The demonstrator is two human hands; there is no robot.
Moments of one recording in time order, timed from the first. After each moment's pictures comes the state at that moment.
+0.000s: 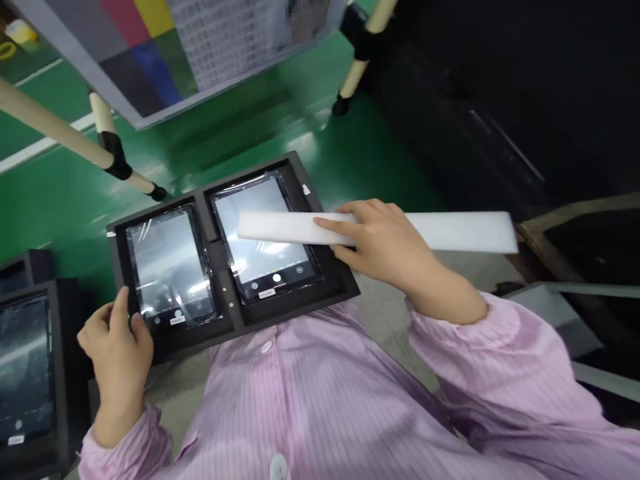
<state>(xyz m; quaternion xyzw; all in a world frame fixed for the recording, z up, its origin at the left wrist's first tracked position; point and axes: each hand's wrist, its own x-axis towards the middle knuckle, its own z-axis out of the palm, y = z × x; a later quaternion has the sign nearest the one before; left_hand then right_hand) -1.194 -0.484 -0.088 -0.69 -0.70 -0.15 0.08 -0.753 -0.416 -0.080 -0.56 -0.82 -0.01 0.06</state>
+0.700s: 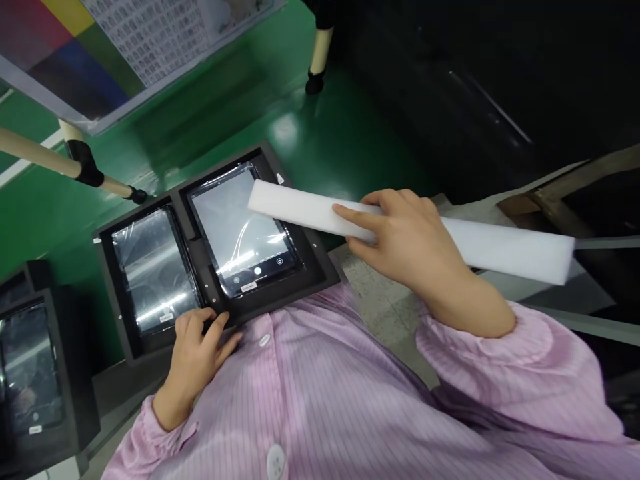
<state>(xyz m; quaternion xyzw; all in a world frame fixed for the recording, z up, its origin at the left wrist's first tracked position) -1.093 -0.513 -0.091 -0.90 -0.42 -0.14 0.00 -0.712 -0.457 -0.086 -0.62 -0.77 -0.06 0.08</state>
